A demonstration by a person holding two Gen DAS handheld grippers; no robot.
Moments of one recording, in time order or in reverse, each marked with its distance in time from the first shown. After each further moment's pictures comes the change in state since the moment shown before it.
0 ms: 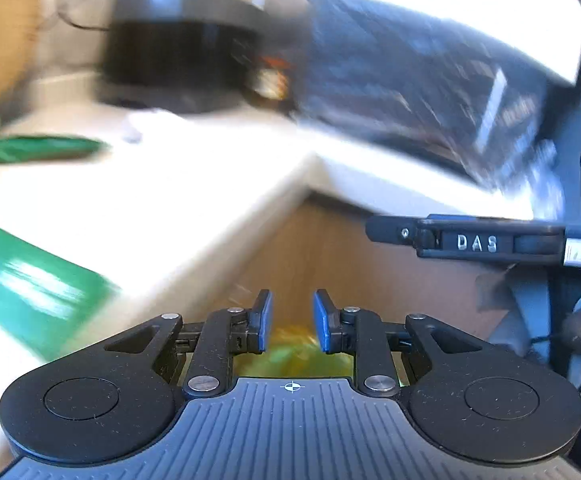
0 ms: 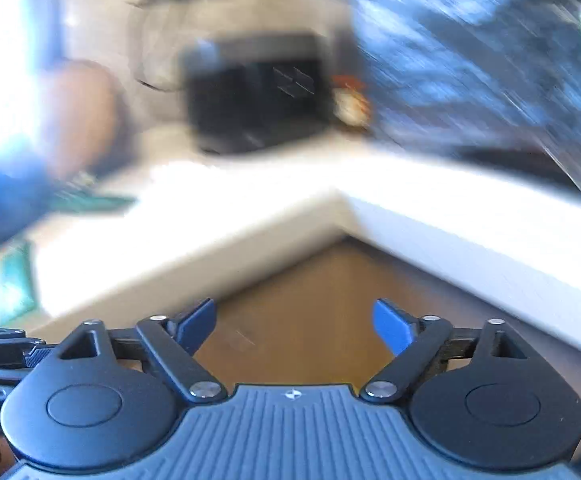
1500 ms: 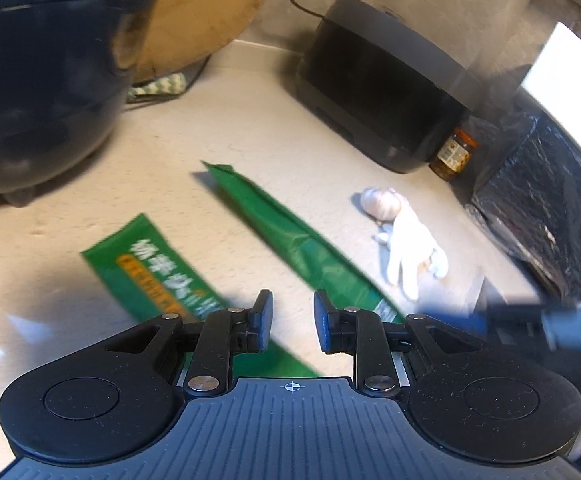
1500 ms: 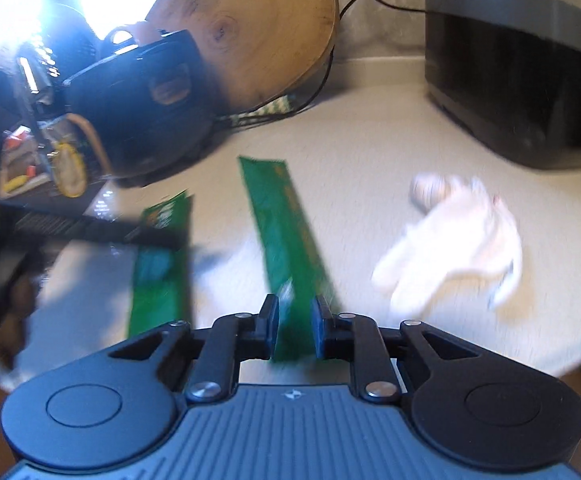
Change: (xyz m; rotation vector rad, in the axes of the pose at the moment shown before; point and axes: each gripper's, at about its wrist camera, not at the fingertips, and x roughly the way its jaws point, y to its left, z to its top) left arm -0.019 0.176 0.081 -0.415 0.092 0.183; right arm 0.113 0.117 0.090 -0.283 0.371 0.482
